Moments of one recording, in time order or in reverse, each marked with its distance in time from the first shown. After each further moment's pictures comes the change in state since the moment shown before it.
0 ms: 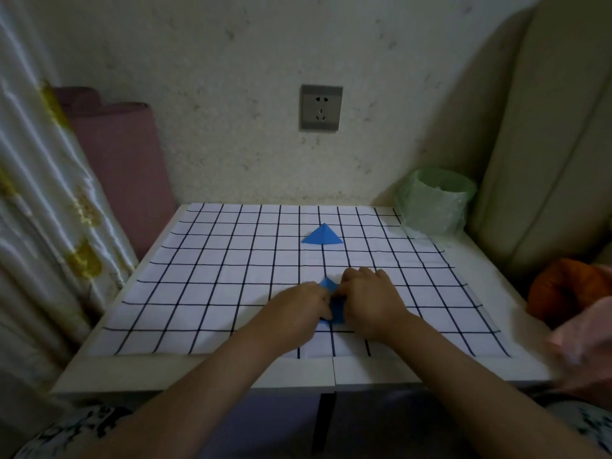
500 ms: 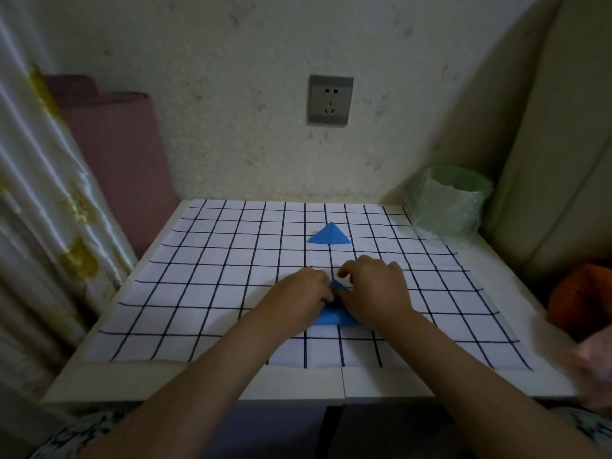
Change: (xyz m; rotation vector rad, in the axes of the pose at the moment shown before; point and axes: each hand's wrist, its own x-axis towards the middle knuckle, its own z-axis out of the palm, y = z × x) left_hand 0.018 -0.020 -0.008 -0.143 0.064 -0.113; right_hand 0.028 0.000 0.008 0.043 0.188 0.172
